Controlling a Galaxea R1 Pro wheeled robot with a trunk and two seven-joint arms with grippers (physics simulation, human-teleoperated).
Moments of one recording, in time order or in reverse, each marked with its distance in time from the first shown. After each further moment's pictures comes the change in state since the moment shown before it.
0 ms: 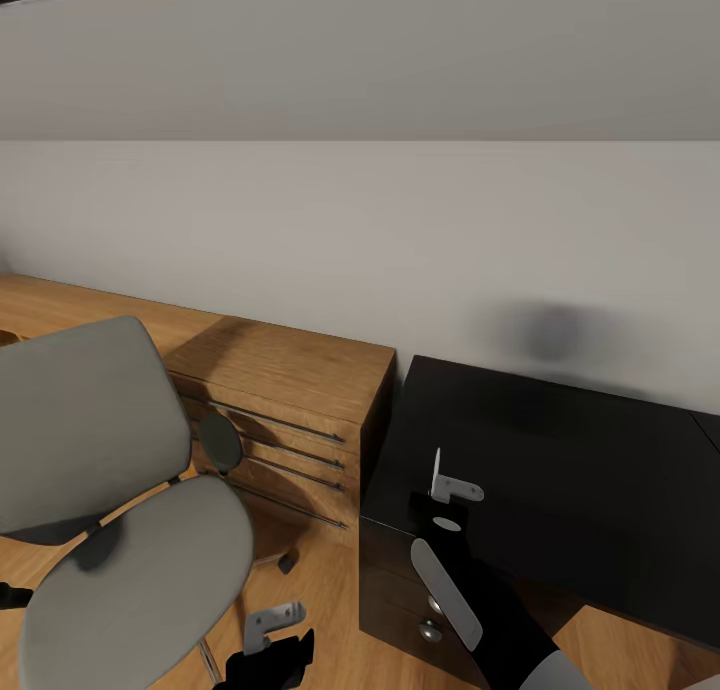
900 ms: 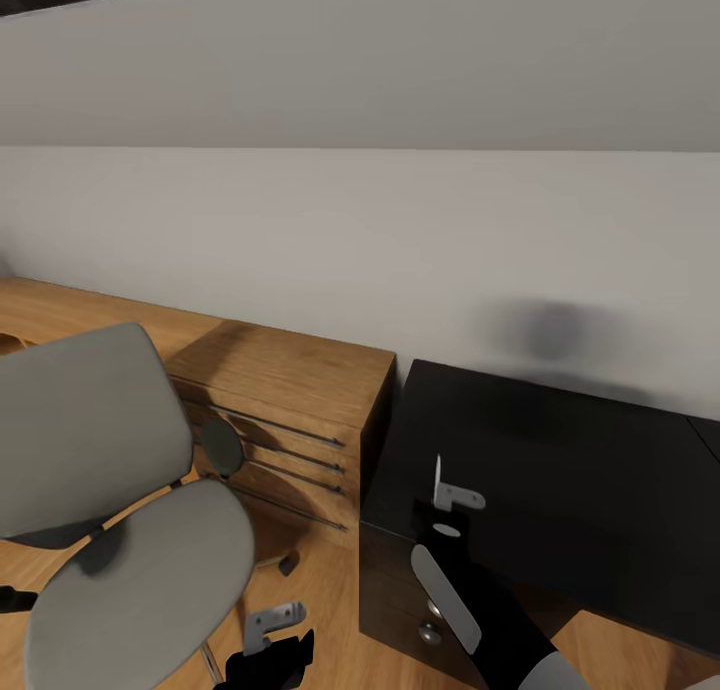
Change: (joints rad) left arm 0.000 0.001 -0.002 0.000 -0.002 0.000 0.000; right arm 0.000 0.000 0.000 0.055 0.004 -0.003 0.001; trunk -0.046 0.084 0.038
